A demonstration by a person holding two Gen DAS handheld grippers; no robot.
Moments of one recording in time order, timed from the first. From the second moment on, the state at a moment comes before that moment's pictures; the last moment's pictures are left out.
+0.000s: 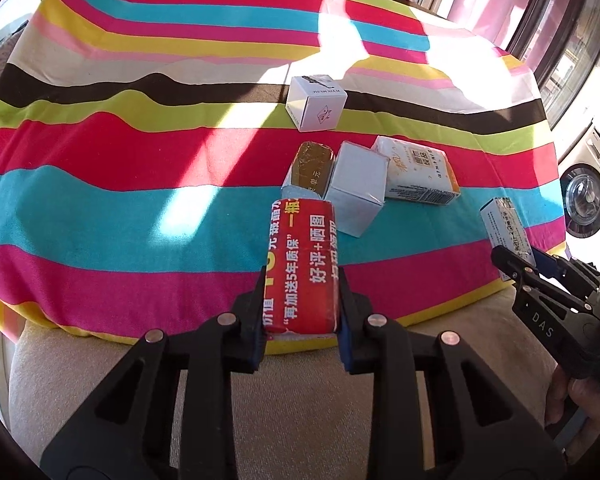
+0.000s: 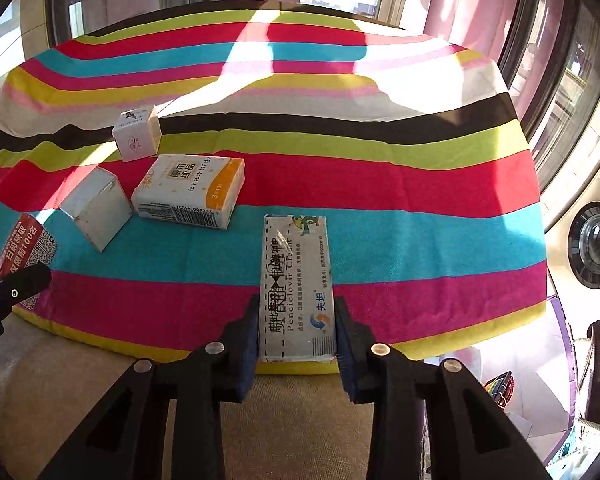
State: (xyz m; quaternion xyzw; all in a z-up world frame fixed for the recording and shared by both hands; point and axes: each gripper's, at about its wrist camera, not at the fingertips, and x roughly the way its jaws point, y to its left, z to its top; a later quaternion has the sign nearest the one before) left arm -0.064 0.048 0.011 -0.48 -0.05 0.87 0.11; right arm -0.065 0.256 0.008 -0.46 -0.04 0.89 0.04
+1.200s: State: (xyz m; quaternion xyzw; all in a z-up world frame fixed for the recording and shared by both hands) left arm -0.031 0.108 0.027 -0.47 -0.03 0.86 0.18; right arm -0.016 0.281 0.023 -0.46 0.03 0.89 0.04
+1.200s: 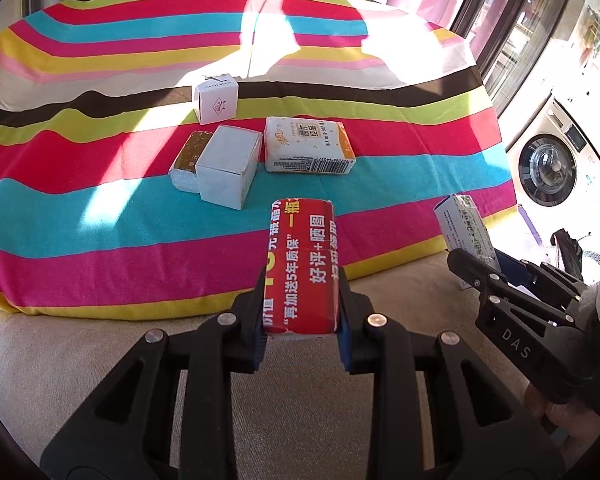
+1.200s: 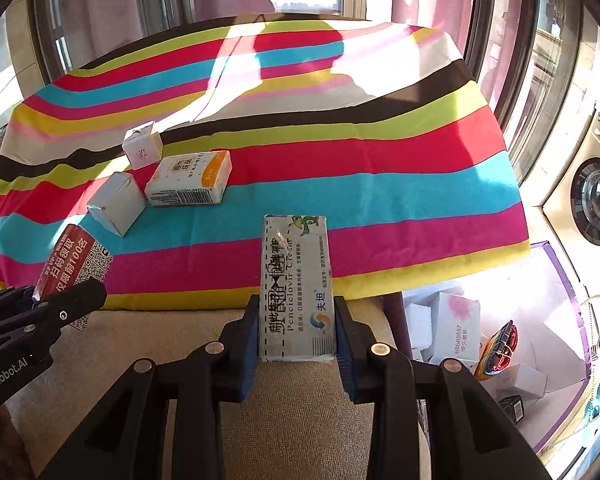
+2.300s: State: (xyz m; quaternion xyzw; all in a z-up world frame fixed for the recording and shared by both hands) left arm -0.004 0.280 0.025 -0.49 0.00 0.78 0.39; right arm 0.069 0.433 0.012 -0.47 0.11 0.84 0.24
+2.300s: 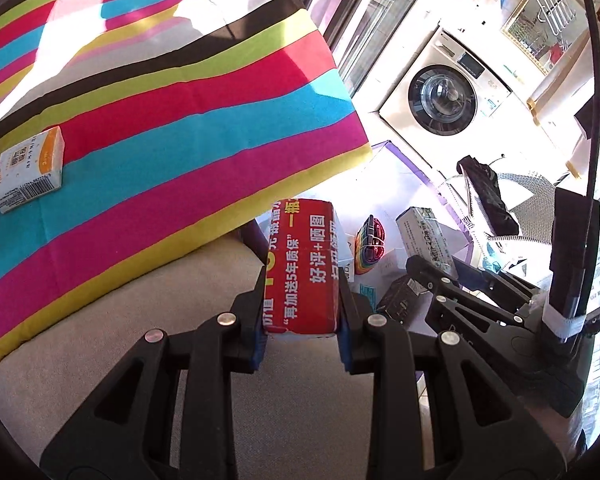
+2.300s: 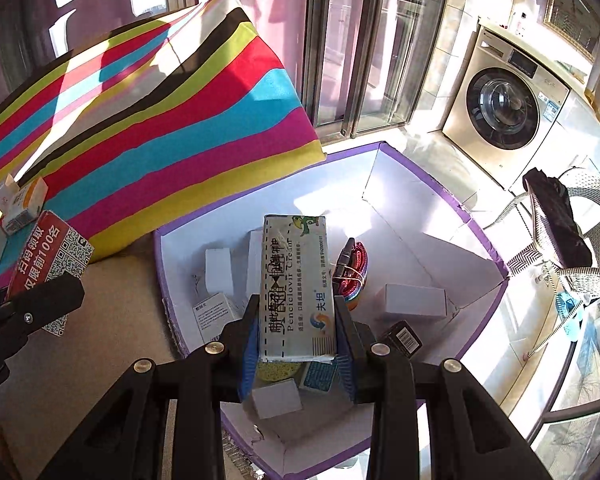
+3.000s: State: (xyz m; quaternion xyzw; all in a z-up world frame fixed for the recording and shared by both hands) left arm -0.005 0.274 0.028 -0.49 0.01 0.80 0.34; right arm 0.073 0.449 0.014 -0.48 0.14 0.83 0.26
